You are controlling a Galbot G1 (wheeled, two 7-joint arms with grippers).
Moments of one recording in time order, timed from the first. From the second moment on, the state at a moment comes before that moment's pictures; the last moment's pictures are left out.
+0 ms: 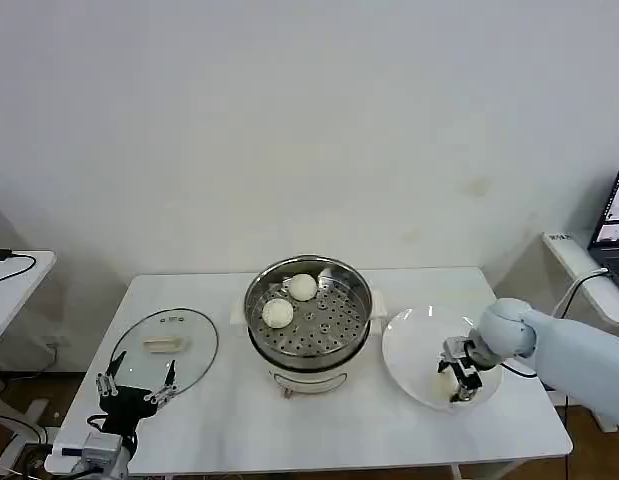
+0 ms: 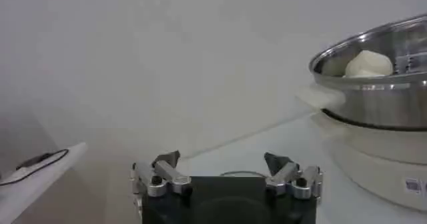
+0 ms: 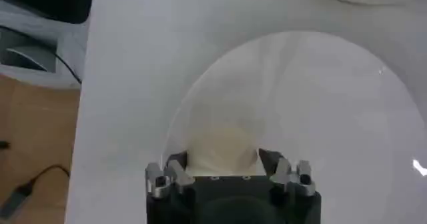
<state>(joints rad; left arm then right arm) 1.69 -1.23 -0.70 -2.19 -0.01 0.26 -0.06 -0.04 0.54 -0.95 1.51 -0.05 -0.30 -1.01</state>
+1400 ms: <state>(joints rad) 1.69 -1.21 -0.72 -2.22 -0.04 0.27 -0.06 0.68 0.77 -1.26 1.52 0.17 -0.29 -1.02</state>
